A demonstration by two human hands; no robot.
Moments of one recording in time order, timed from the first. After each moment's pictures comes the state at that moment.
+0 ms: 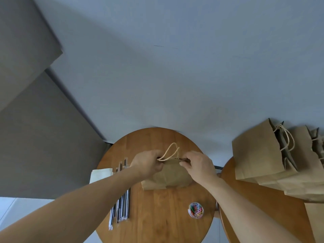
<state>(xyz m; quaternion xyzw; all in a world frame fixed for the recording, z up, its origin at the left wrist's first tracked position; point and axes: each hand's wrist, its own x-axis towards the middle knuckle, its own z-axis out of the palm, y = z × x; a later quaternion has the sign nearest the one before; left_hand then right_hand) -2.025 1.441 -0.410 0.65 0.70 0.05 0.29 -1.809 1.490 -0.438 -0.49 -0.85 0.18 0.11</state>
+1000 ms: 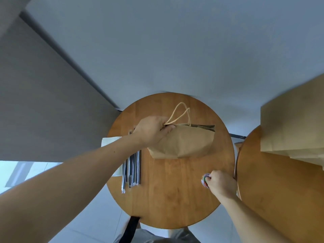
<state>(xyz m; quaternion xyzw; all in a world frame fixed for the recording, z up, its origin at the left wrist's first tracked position) -2.029 1.449 -0.421 0.65 0.69 0.08 0.30 -1.744 1.393 -0.585 -0.67 -0.68 0.25 -0.18</state>
